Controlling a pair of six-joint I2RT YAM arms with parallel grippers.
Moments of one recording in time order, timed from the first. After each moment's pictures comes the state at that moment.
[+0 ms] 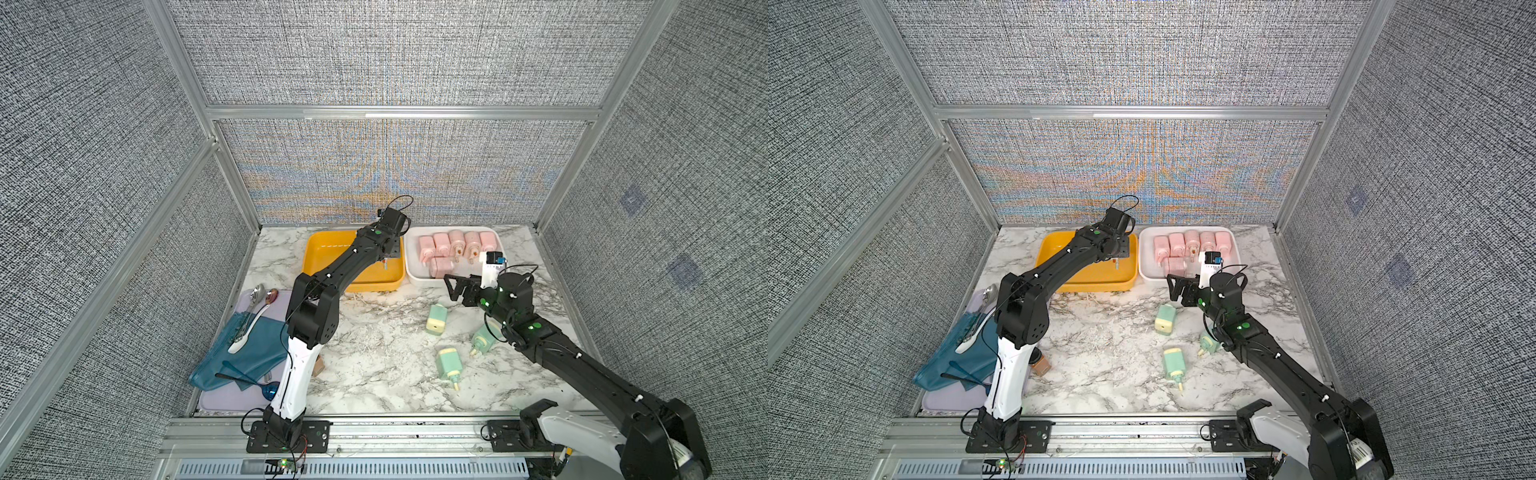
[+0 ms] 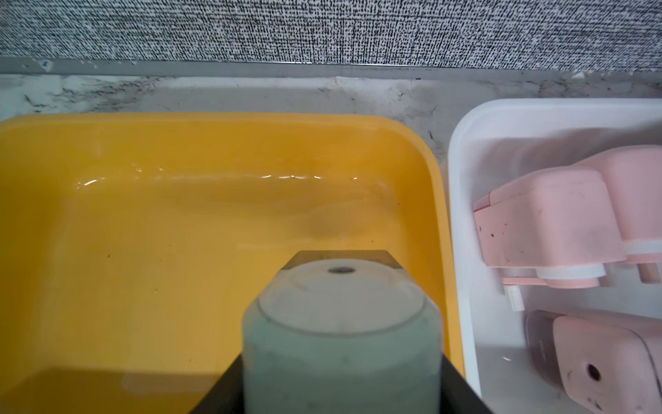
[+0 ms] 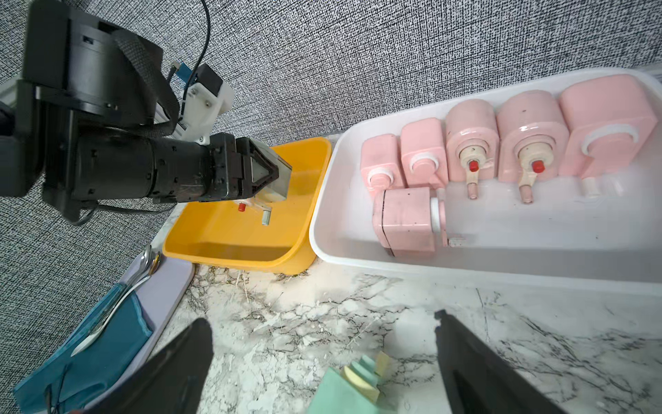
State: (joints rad) left arm -0.57 2.25 2.04 -0.74 -0.27 -0.47; right arm 0.41 1.09 0.66 0.11 -0.07 0.45
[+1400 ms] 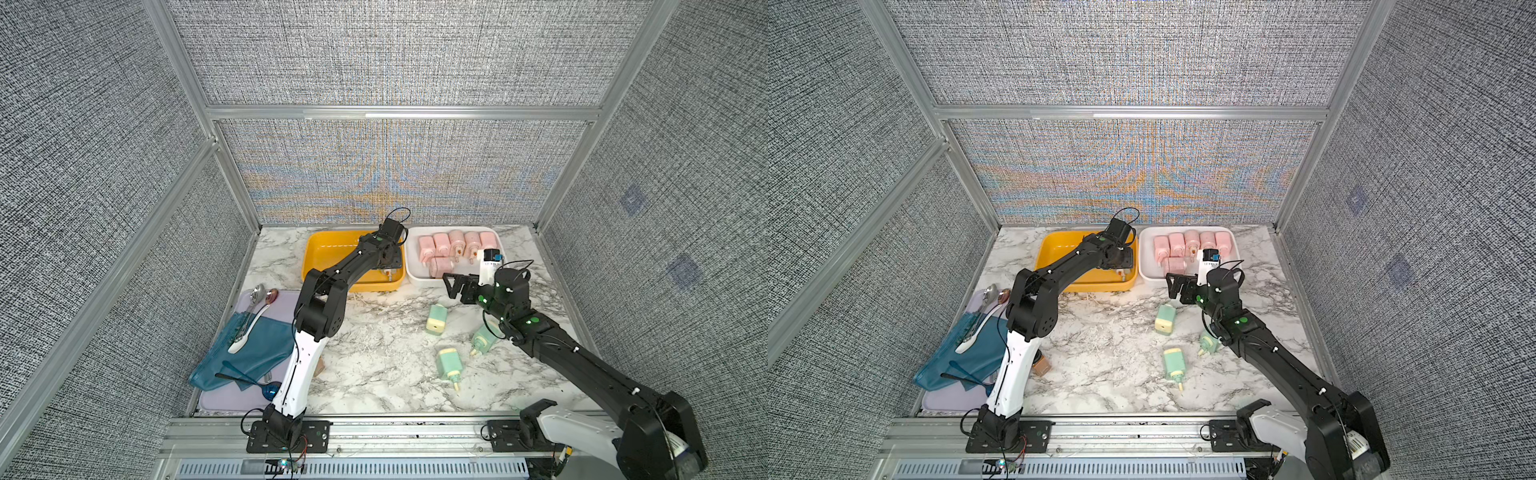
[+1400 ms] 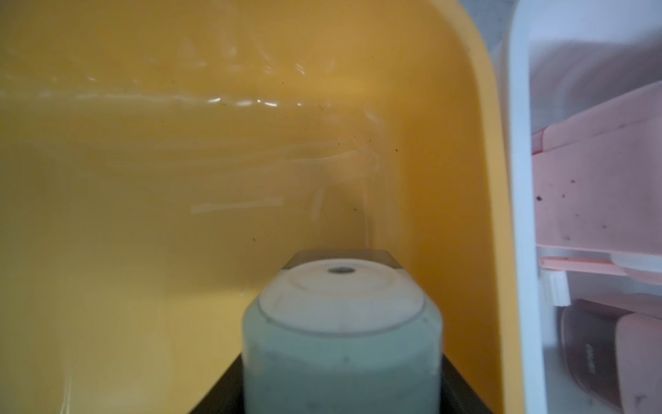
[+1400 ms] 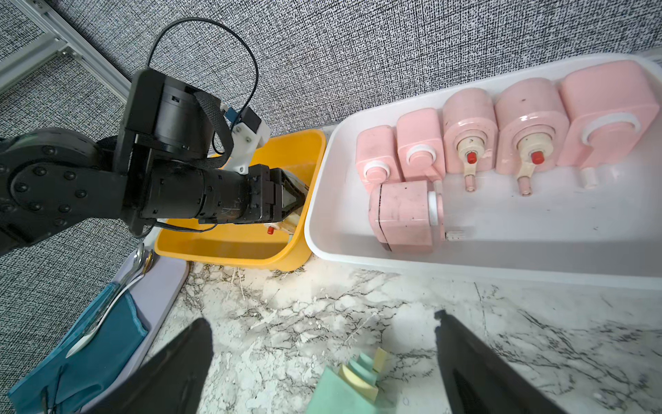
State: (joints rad) left arm -0.55 2.38 2.04 -0.71 -0.13 -0.49; right arm 0.41 1.13 0.71 0.05 -0.06 0.46
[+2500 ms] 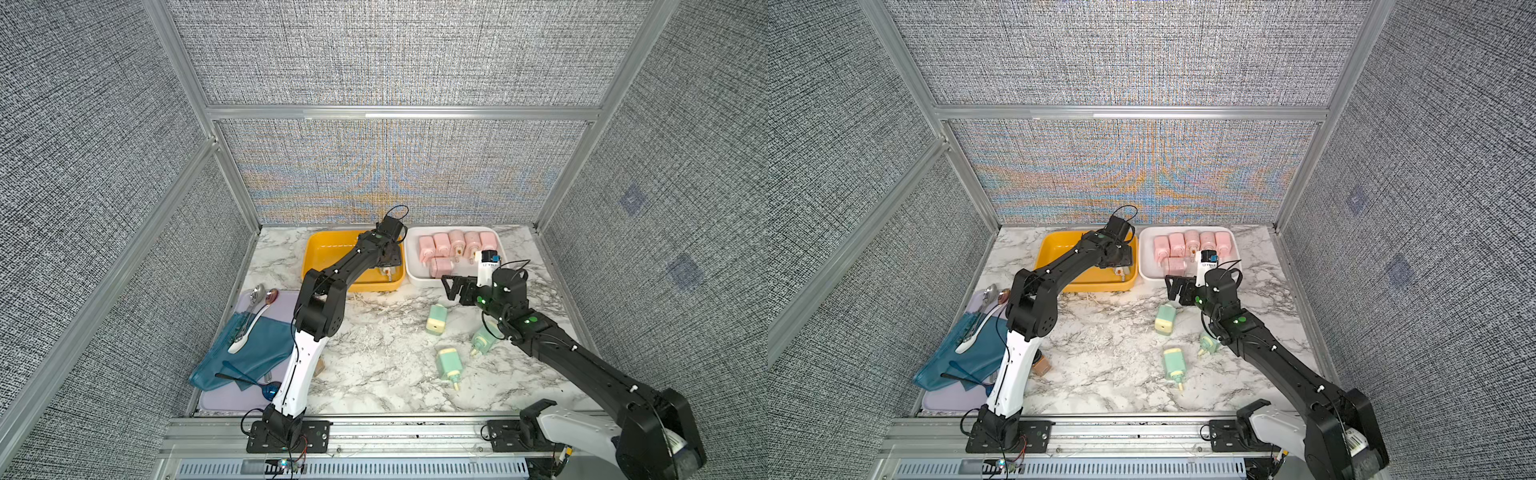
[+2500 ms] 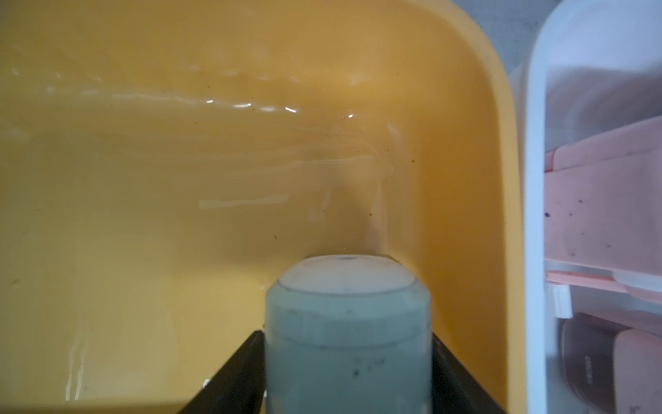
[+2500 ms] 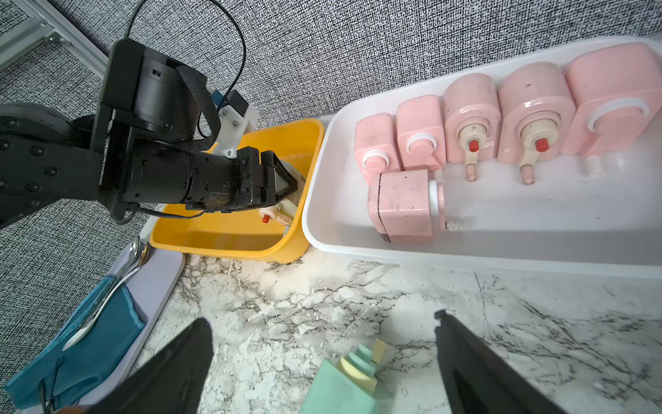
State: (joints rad) left arm -0.55 2.38 2.08 -0.76 -0.15 -0.54; right arm 0.42 1.14 0.71 0.03 -0.06 0.45
